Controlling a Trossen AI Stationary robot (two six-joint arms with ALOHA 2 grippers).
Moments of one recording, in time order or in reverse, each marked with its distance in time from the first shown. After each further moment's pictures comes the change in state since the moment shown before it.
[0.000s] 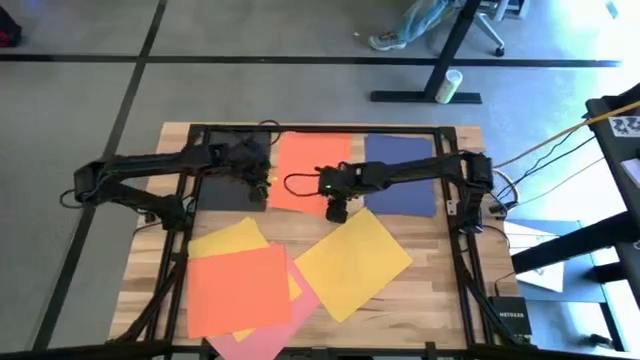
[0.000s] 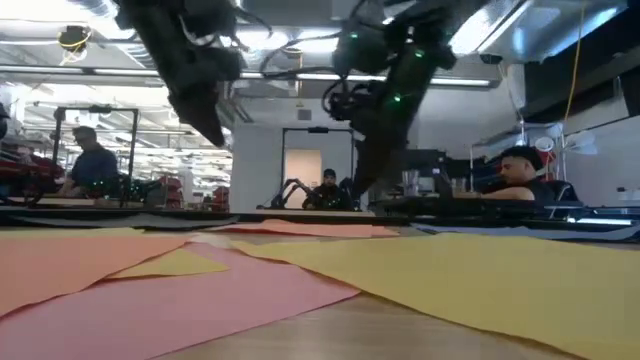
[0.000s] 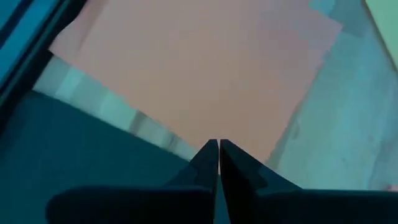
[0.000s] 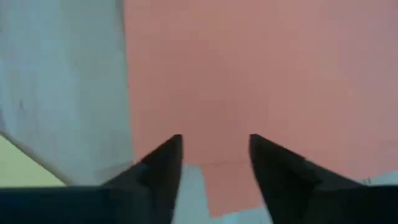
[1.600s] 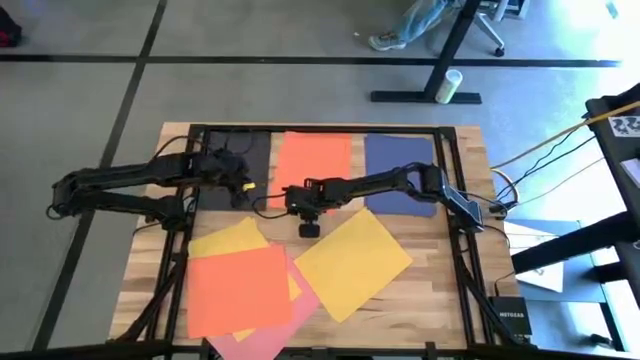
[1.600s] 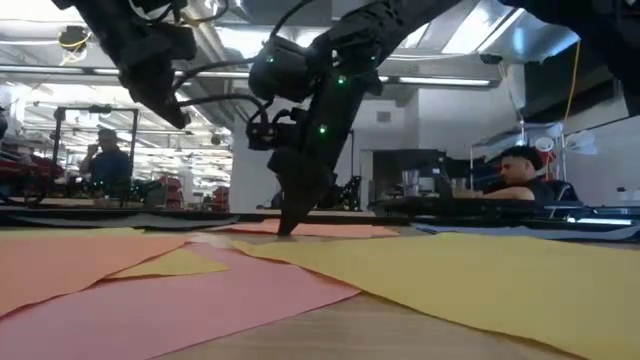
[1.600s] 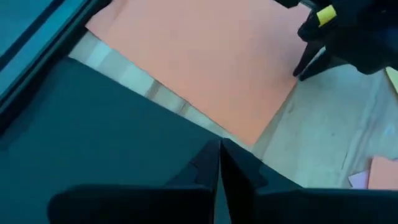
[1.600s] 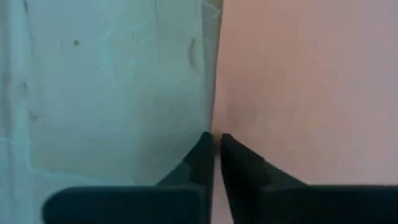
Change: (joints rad) left arm -0.074 -0.276 -0.120 -0.084 -0.102 -0.101; right arm 0.053 0.374 0.367 -0.018 0.047 -0.081
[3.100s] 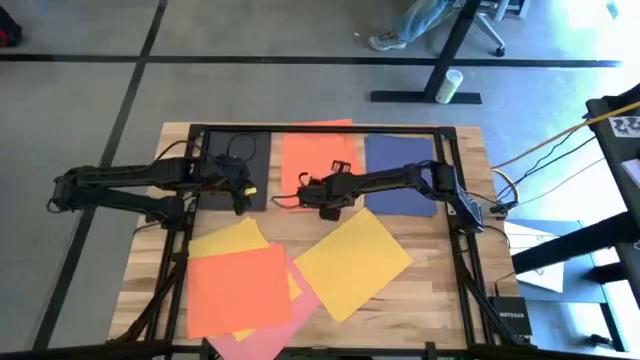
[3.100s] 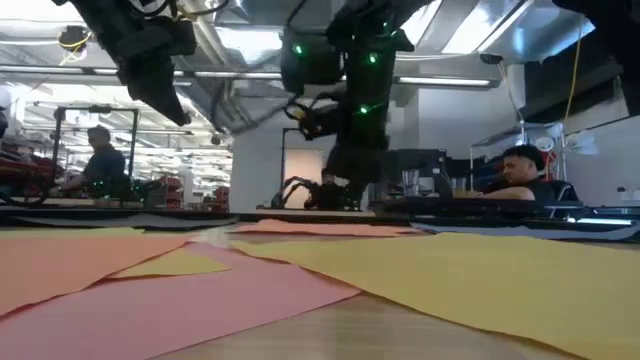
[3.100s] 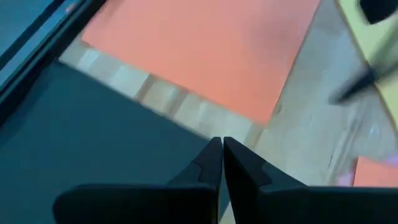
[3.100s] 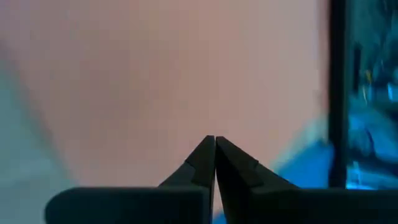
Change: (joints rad) left arm -0.078 0.025 -0.053 0.126 -0.034 -0.083; right arm -0.010 -0.129 -0.007 -0.498 0.409 0.283
